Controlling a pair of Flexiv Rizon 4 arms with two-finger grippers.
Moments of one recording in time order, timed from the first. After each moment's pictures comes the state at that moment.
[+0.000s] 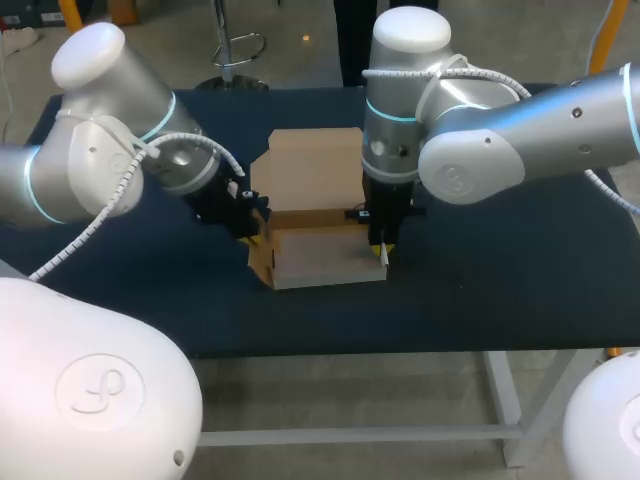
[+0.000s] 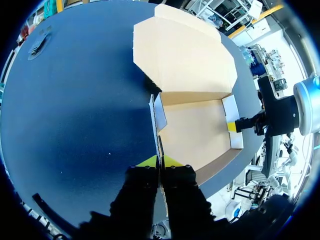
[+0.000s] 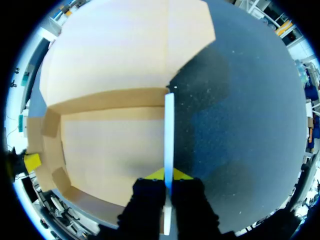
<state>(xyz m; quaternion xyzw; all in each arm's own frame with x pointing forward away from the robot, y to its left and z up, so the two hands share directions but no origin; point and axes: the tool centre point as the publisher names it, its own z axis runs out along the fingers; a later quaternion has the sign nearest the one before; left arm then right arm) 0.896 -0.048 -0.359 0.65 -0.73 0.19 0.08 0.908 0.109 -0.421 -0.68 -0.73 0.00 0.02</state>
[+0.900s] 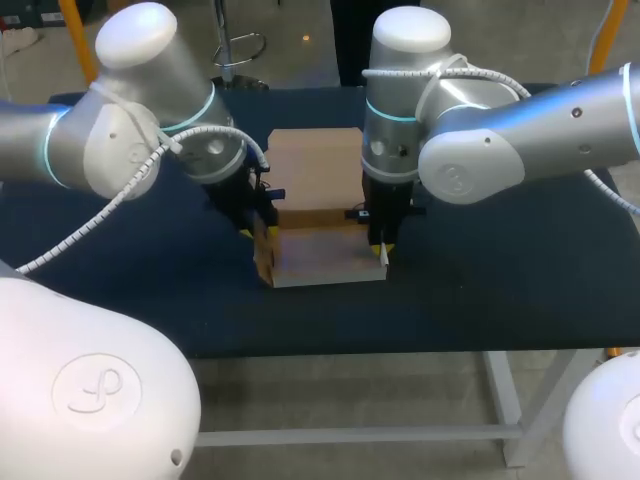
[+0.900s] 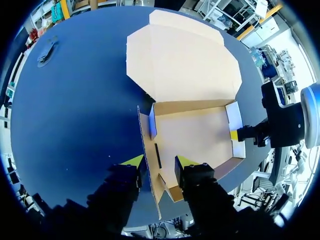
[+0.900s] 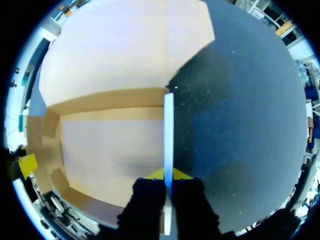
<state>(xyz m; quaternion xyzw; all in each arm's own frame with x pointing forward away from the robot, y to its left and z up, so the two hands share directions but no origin) 0.905 -0.058 -0.346 0.67 -0.72 0.16 0.03 0.908 0.109 -0.421 -0.68 -0.73 0.00 0.02</state>
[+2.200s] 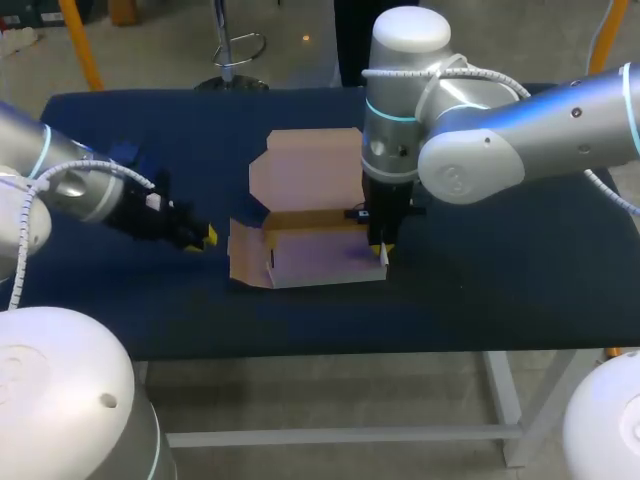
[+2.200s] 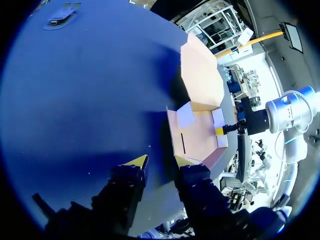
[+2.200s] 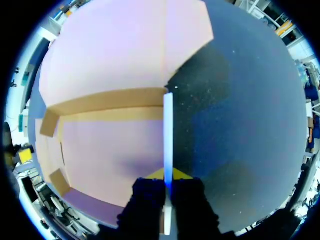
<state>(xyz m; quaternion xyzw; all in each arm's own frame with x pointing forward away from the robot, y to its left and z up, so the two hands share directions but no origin) 0.888 0.033 -0.362 0.65 -0.68 0.32 0.16 0.908 0.109 -0.421 -0.68 -0.73 0.00 0.02</state>
